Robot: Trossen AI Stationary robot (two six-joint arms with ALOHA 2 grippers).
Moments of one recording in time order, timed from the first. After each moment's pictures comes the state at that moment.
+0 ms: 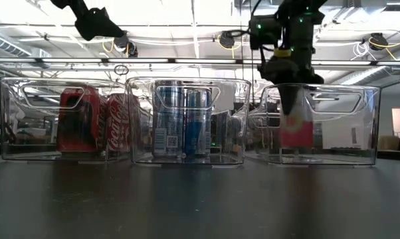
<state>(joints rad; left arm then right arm) -0.29 0.93 0.78 -0.40 -0.16 -0.37 -0.30 1.54 1.16 -1.06 0.07 0.51</state>
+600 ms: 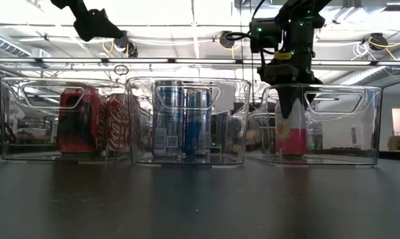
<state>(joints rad) -0.29 0.93 0.78 -0.40 -0.17 -0.40 -0.31 1.54 1.13 -1.01 0.08 0.48</state>
